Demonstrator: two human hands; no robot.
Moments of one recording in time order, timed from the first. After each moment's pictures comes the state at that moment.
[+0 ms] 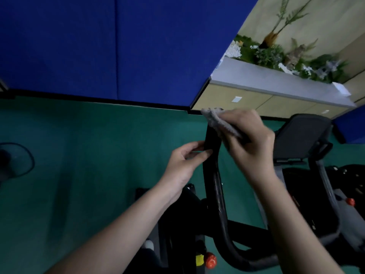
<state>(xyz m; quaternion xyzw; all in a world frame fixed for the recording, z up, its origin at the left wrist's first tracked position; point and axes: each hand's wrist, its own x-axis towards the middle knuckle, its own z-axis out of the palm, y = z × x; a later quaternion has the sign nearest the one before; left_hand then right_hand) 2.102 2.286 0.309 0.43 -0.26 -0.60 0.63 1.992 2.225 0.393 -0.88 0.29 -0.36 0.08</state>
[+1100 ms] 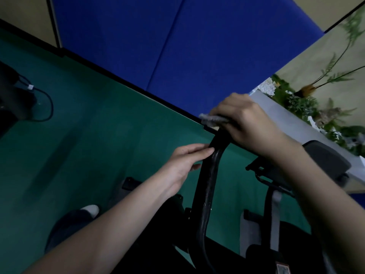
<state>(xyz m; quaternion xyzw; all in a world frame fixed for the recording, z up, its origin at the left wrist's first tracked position) 2.067 2.297 0.291 0.39 -0.09 -0.61 0.68 2.021 2.178 0.425 -1.00 0.02 0.01 -0.02</state>
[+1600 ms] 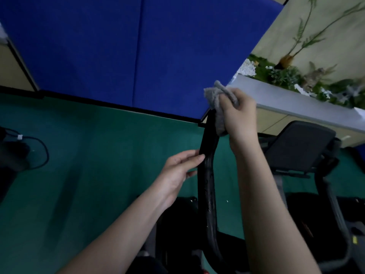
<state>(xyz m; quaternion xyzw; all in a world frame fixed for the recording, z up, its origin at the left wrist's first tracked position) 2.087 2.299 0.297 0.42 -0.17 -0.64 0.62 2.027 2.181 0.400 -0.71 0.50 -0.38 0.32</state>
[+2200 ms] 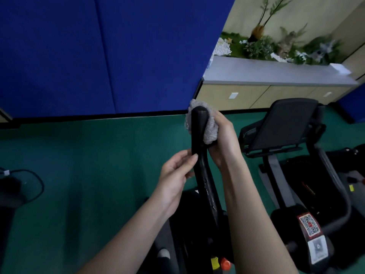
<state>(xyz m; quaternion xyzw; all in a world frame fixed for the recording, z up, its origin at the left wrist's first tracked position) 2.088 2.297 0.294 0.40 -0.15 -0.65 0.63 2.017 2.202 0.358 -0.42 0.47 -0.46 0.63</state>
